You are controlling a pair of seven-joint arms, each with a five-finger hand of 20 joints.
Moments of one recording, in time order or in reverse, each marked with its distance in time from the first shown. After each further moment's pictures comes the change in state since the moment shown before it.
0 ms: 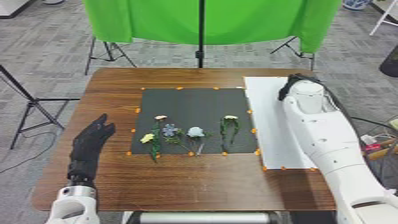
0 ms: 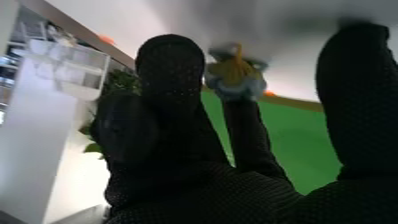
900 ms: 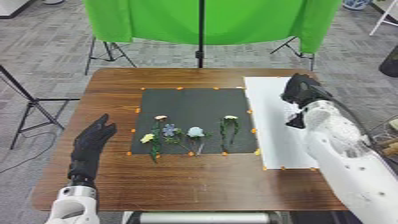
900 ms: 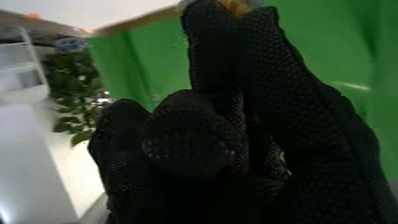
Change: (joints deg) left arm 0.0 0.2 -0.1 0.0 0.0 -0.9 -0.2; right arm -24.7 16.7 1.1 -34.7 27.8 25.1 -1.5
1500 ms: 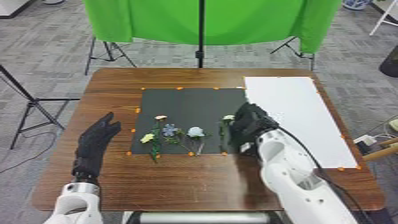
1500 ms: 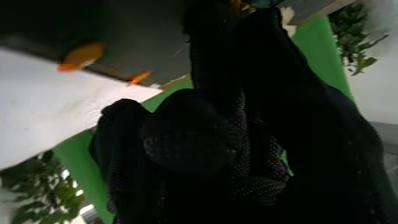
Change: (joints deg) left arm -1.8 0.2 1.0 0.9 0.2 -1.0 -0.7; right arm -8.0 -13.1 -6.7 -3.6 -1.3 -0.4 -3.5
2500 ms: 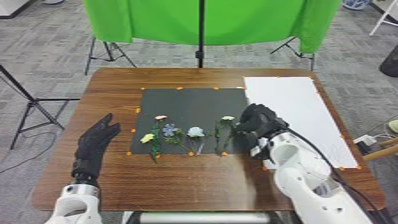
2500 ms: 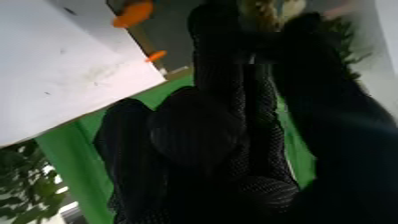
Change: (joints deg) left arm 0.8 -0.3 -0.5 -0.1 0.1 -0.4 0.1; right arm -4.0 3.8 4.4 -5.4 -1.2 -5.0 -3.0
